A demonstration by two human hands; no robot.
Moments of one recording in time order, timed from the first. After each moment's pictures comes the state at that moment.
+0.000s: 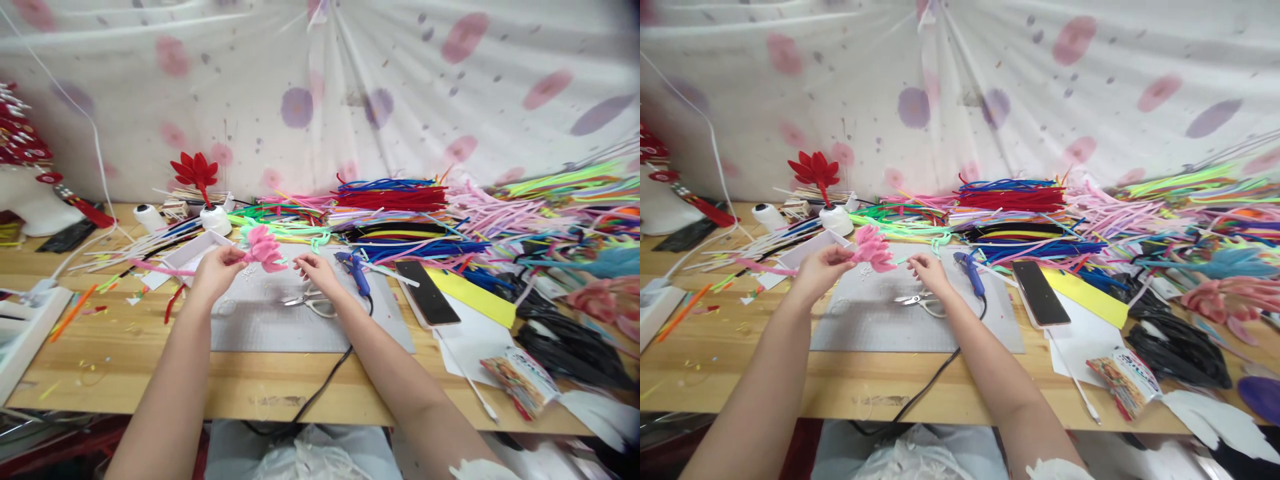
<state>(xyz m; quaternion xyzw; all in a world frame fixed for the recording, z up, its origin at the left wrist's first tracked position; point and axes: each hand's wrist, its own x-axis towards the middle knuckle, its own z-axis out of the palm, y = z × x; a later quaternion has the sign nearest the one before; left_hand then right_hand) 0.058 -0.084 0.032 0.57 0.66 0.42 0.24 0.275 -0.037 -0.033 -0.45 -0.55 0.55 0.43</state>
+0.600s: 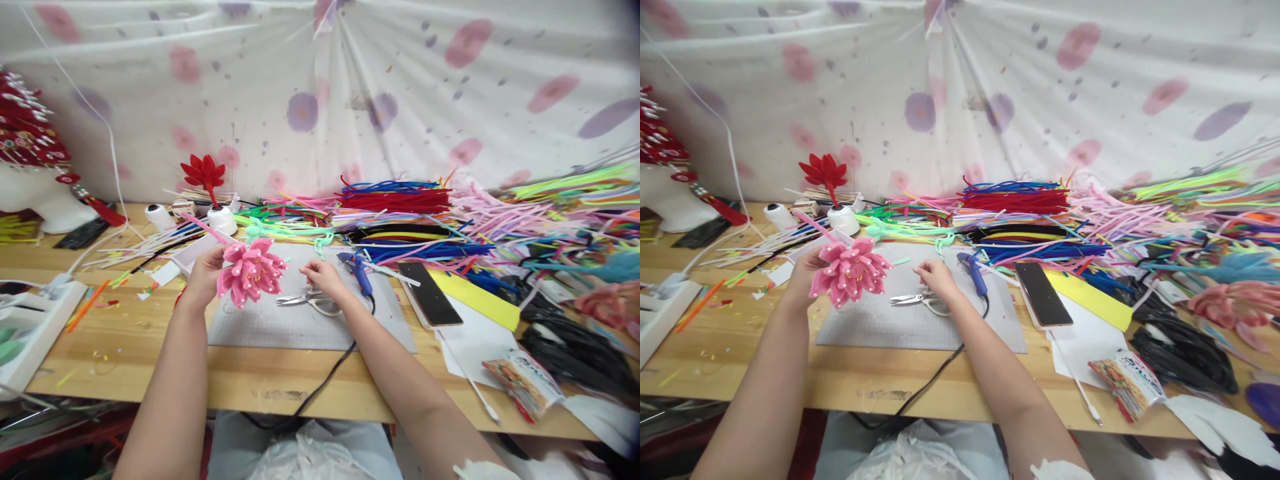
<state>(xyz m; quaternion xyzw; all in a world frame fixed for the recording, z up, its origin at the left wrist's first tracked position) 0.046 -0.099 0.035 0.52 0.49 0.60 0.37 0.285 -0.043 -0.039 -0.53 -0.66 0.42 0.32</state>
